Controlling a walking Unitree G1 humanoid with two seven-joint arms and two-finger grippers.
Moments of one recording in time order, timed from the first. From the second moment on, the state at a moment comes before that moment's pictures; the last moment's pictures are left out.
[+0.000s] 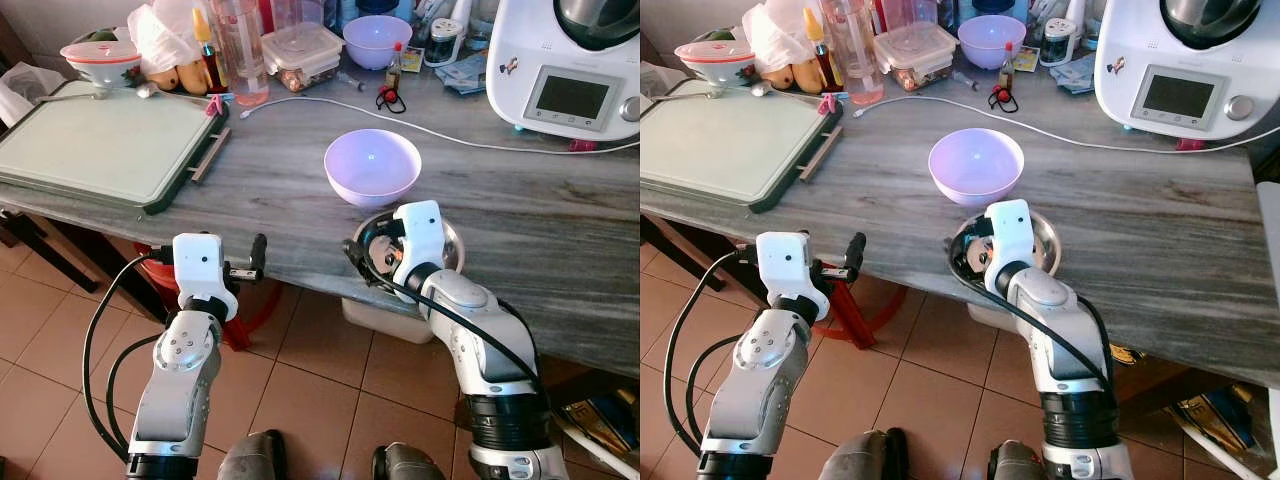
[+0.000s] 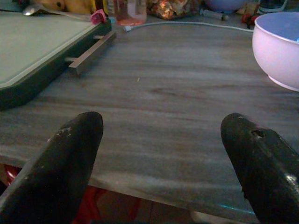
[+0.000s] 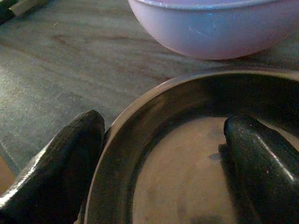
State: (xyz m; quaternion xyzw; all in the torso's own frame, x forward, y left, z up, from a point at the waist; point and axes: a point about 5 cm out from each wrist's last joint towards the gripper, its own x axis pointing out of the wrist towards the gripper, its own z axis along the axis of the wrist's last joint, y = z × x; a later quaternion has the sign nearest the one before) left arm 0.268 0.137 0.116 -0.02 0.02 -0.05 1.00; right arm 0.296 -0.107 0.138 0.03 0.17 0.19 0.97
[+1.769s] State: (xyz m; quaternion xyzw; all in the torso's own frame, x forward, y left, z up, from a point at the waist) left arm 0.265 0.137 0.111 -0.02 0.03 -0.04 1.00; right arm 0.306 -0.134 0.134 -0.04 0.16 0.11 0.98
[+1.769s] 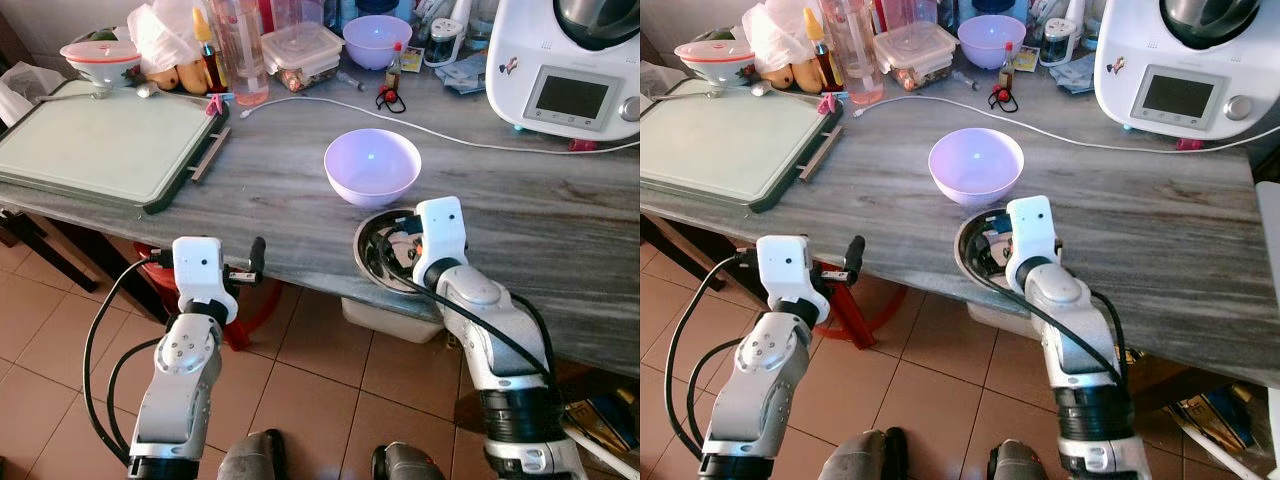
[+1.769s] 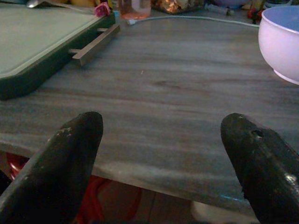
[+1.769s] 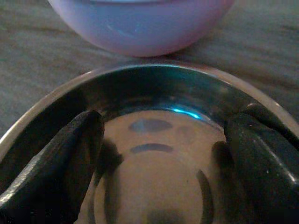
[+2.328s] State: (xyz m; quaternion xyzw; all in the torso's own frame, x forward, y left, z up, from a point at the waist) left arm 0.262 0.139 0.108 -0.02 0.03 -0.04 1.00; right arm 0.293 -0.128 0.153 0.01 0.11 0.13 0.99
